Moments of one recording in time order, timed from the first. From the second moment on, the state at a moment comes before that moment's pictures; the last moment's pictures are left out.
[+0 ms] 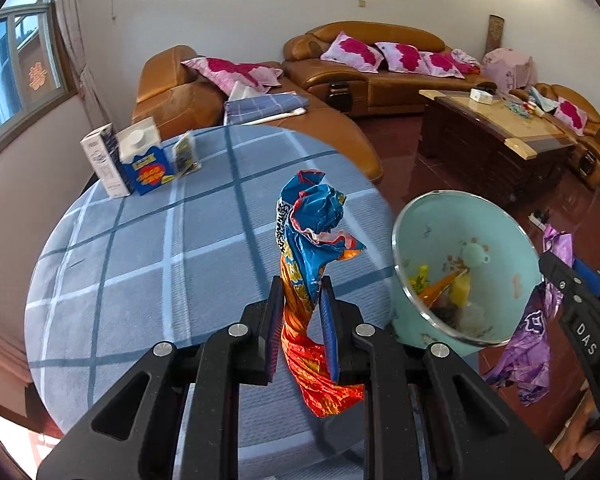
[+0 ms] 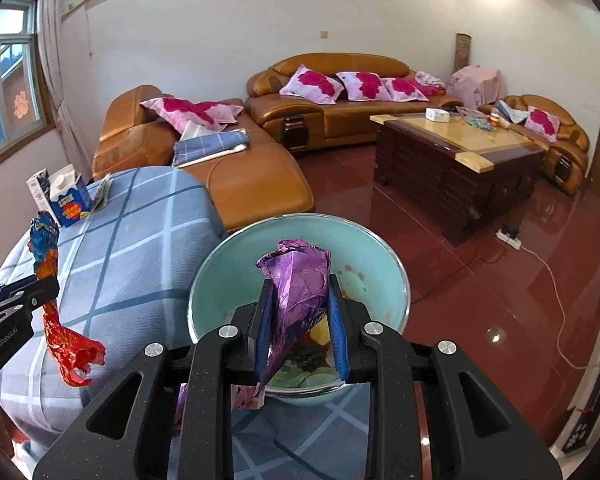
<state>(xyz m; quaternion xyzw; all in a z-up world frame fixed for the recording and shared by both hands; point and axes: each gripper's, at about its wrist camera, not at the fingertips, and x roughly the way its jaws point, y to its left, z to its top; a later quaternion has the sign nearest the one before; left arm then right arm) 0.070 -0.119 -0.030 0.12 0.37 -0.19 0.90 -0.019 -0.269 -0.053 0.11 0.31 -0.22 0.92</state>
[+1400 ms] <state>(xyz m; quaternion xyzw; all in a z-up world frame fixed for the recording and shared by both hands) 0.095 -0.250 -0.053 0.16 0.38 -0.28 0.87 0.002 -0.352 -0.078 0.14 0.31 -0.32 0.88</state>
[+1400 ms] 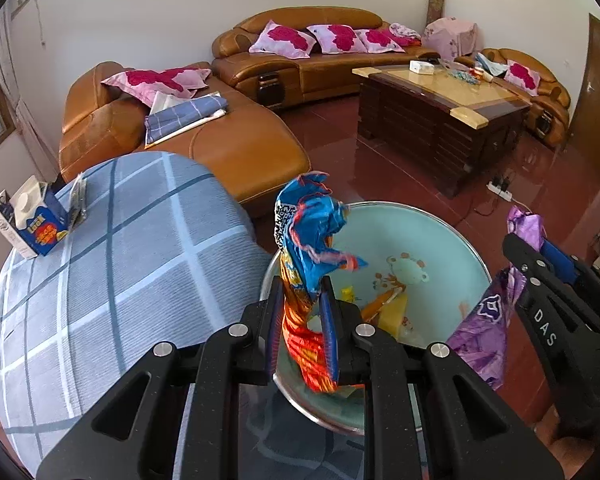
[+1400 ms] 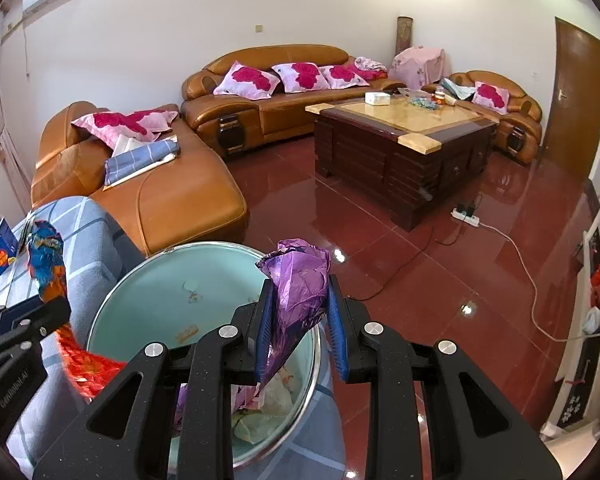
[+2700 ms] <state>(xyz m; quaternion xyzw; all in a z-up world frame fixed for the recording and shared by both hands) 0.133 -0.281 -0.099 0.15 0.44 -0.27 0.84 0.062 -0.366 -0.107 0.14 0.37 -0.23 0.89</state>
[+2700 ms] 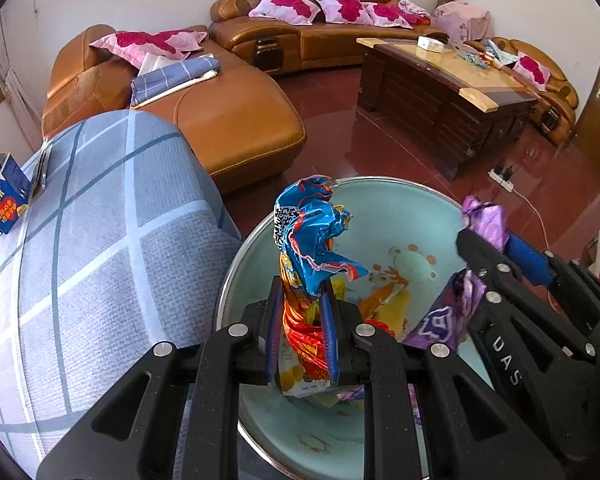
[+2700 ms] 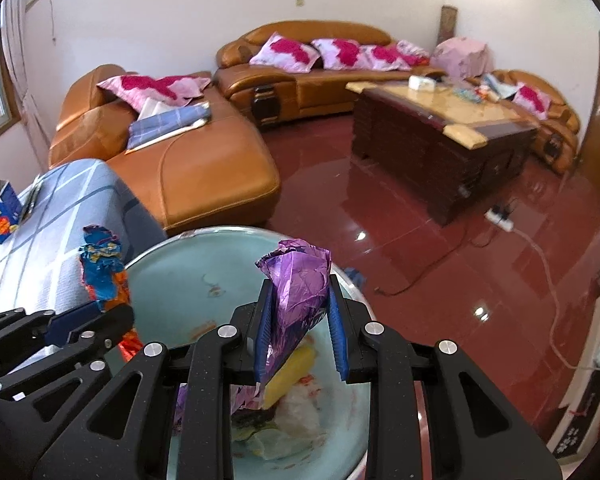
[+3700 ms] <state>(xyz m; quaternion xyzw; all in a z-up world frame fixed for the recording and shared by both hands) 0.079 -0.219 -0.072 0.17 0.38 -0.23 0.88 -0.032 -0.339 -0.092 0.19 0.32 -0.32 0.87</state>
